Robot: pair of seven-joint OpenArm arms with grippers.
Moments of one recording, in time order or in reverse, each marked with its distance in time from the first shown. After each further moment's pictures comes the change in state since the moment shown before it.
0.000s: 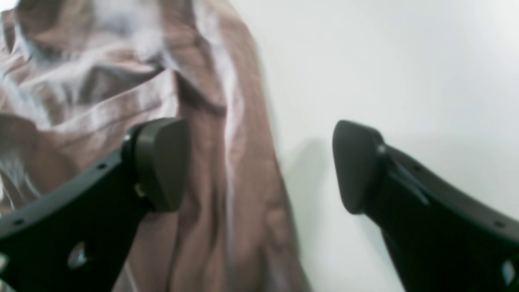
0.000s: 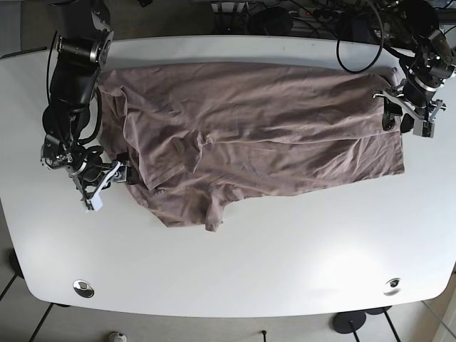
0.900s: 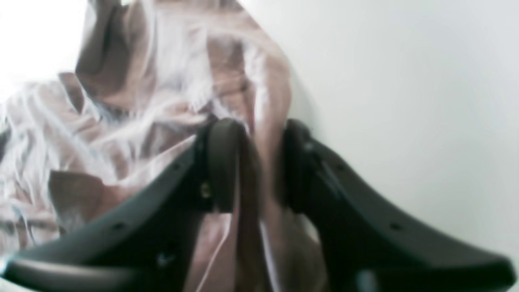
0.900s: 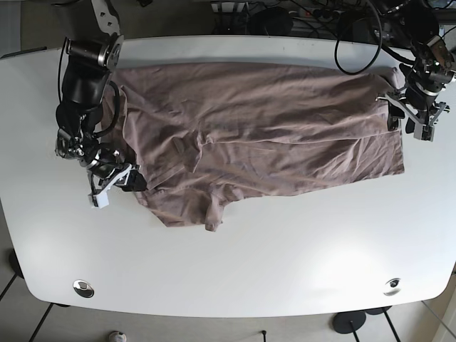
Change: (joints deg) left arm -2.3 0.0 0.3 -0.5 6.8 0.0 -0.2; right arm 0.5 -3.3 3.5 -9.1 2.0 0.6 10.7
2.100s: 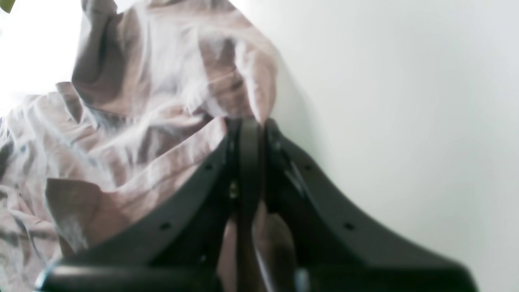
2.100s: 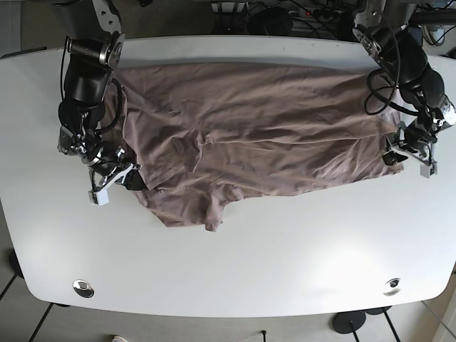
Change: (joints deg) left arm -26.7 -5.5 -0.5 -44.6 0.5 6.2 1.5; right arm -0.5 -0.4 0.0 -0.2 1.7 -1.4 0.4
